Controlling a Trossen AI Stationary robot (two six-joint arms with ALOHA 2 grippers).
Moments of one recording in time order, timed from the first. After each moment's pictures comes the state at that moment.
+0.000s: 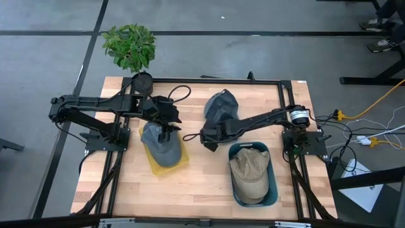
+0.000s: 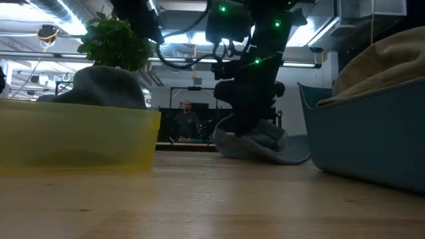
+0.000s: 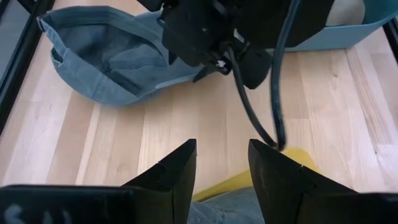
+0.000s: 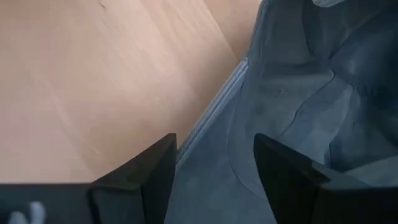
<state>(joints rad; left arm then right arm) 0.05 1.18 1.09 -0.69 0.02 0.01 0.08 1.96 1.43 -0.80 0.49 0.55</state>
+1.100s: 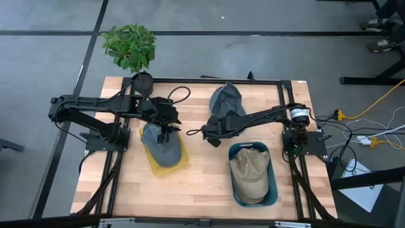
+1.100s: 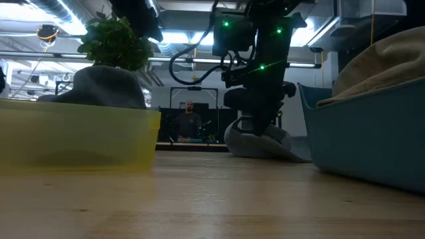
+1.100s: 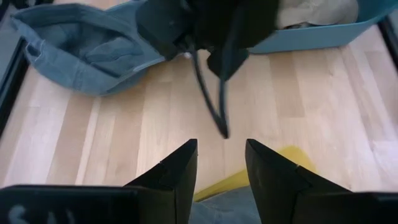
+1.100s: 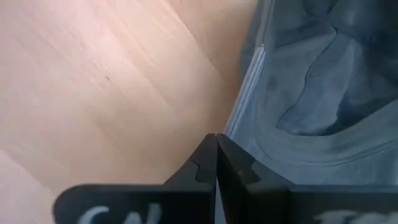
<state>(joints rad) 0.03 1.18 1.09 -0.70 0.01 0.02 0.03 1.95 1.42 -0.92 0.49 0.64</state>
